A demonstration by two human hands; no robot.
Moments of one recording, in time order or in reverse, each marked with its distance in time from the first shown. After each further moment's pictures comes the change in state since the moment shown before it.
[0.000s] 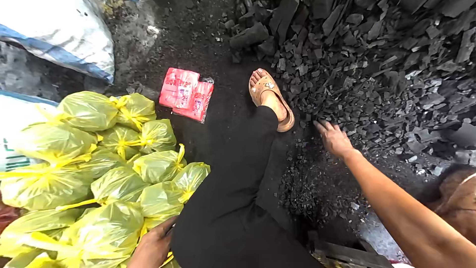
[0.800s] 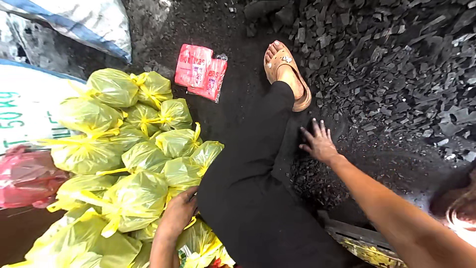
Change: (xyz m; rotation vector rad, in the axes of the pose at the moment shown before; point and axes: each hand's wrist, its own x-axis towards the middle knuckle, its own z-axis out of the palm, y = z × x) left_hand 0.001 0.008 0.004 -0.004 0.040 -0.065; right_hand -0.035 -0.064 0.092 0.130 0.002 -0.143
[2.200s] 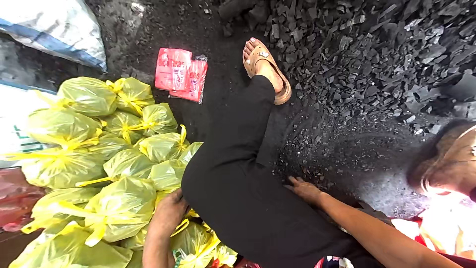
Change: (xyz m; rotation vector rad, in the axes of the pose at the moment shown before) left_hand -0.003 0.002 0.004 0.020 0.027 0.011; right_hand -0.133 -0.051 0.055 0.129 -0.737 -0.005
